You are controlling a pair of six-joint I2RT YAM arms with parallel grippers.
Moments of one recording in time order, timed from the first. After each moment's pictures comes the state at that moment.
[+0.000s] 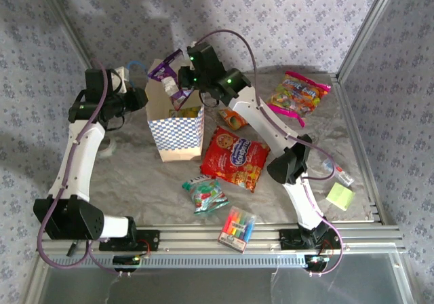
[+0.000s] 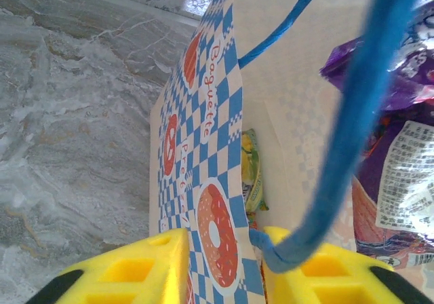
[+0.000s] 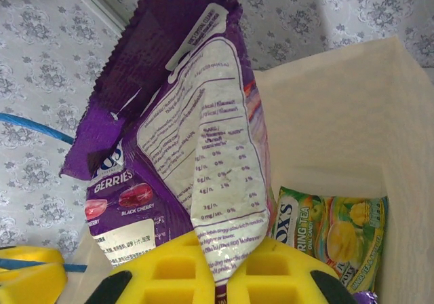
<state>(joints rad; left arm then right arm) -0.04 1.35 1.42 -0.75 0.28 -0.33 0.77 2.21 2.54 -0.81 0.04 0.58</state>
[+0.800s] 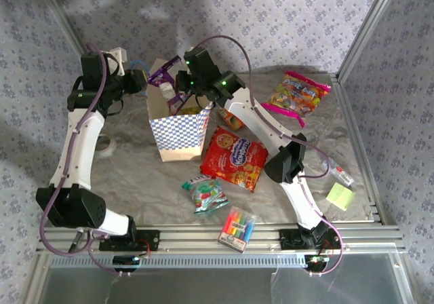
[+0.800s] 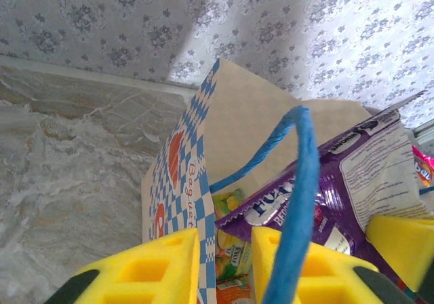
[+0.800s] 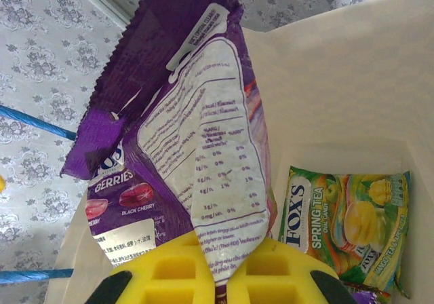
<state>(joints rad) -0.04 1.45 1.58 -0.66 0.28 -0.32 0.78 2.25 2.54 -0.82 0.01 0.65</state>
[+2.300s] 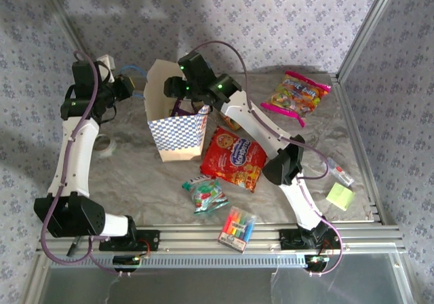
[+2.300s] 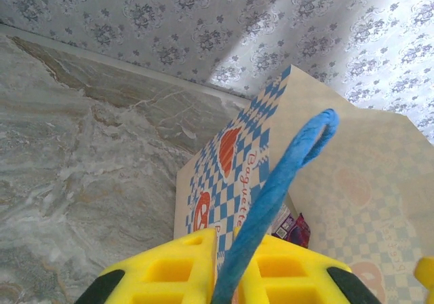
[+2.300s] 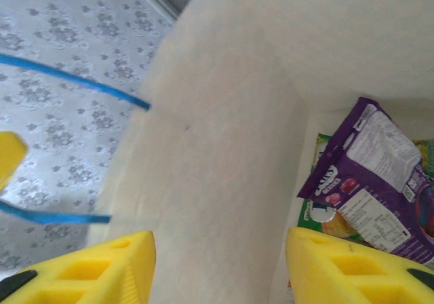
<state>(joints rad) 0.03 1.35 1.47 -0.65 0.24 -0.36 0.82 2.23 2.55 -0.87 -0.03 0.67</state>
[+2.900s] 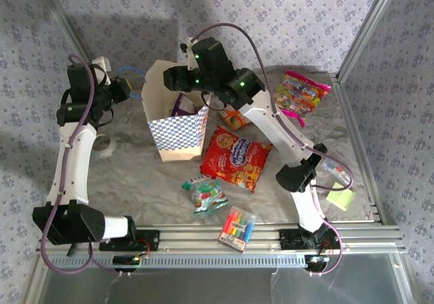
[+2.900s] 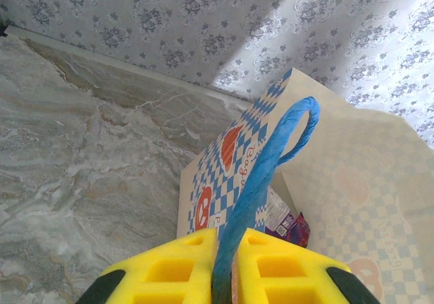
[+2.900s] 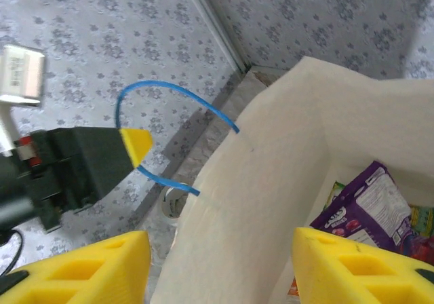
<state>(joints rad) 0.05 1.31 1.45 -0.66 0.23 -0.37 0.83 2.05 2.53 -0.88 -0.08 0.45</state>
